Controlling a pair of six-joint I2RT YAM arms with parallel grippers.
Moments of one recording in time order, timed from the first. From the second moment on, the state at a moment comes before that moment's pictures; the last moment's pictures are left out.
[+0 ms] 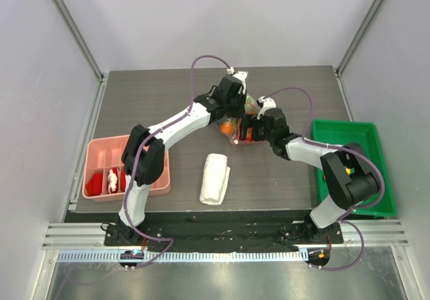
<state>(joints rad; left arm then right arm) -0.75 2.07 1.80 -0.36 0.02 -0.38 0.42 1.59 0.78 0.29 -0.09 0.31</state>
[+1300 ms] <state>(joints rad) -0.81 2.05 1.76 -0.36 0.00 -0.40 0.45 1.35 0.71 0.17 0.13 0.47</state>
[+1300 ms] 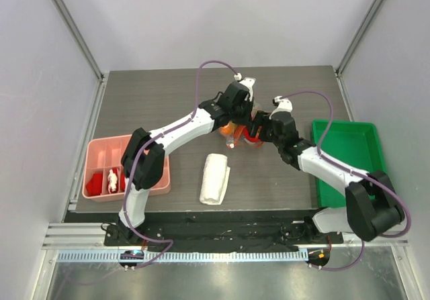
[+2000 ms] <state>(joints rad) -0.81 2.00 1.68 -0.30 0.11 -0.42 -0.14 1.01 0.81 -0.57 0.59 0.74</state>
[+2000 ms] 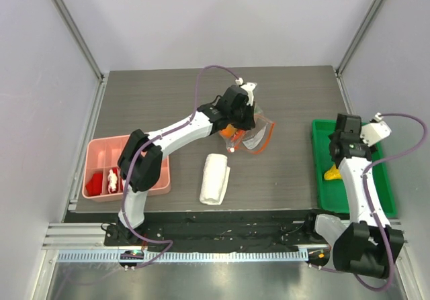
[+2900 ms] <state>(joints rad) -0.84 2.00 1.68 -0.25 0.25 -0.45 0.17 0.88 0.72 -0.35 0.25 0.65</state>
